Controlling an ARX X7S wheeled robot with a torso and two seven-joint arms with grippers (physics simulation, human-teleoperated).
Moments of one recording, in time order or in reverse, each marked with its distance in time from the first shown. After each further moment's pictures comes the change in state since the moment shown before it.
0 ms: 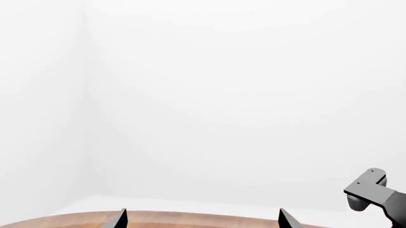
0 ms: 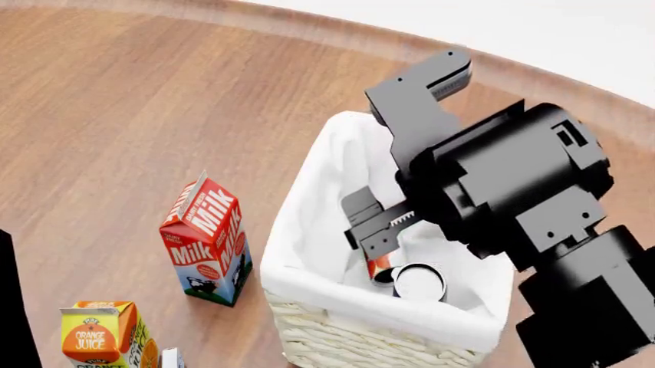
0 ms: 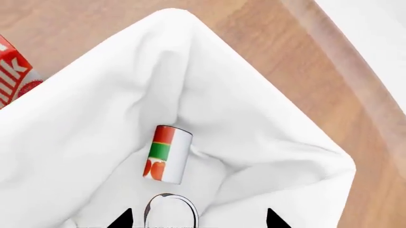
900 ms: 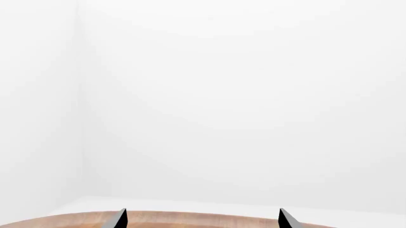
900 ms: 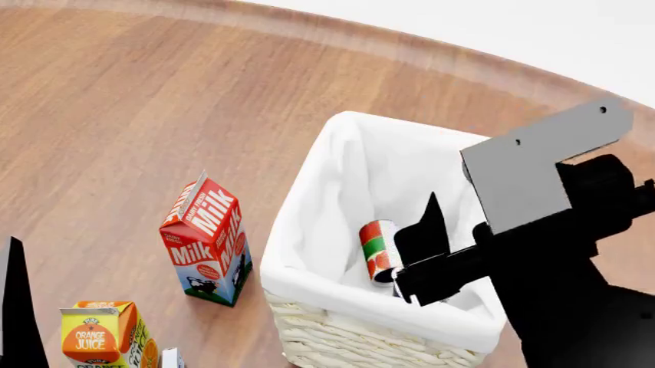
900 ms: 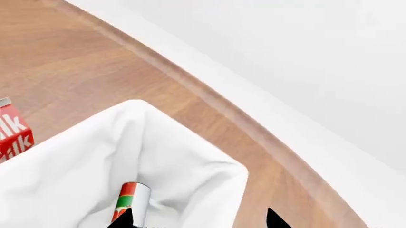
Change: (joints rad) left arm 0.018 0.019 -0.007 0.008 0.013 -0.020 0.001; right arm -0.518 0.479 0.485 -1.033 0.268 -0.115 0.514
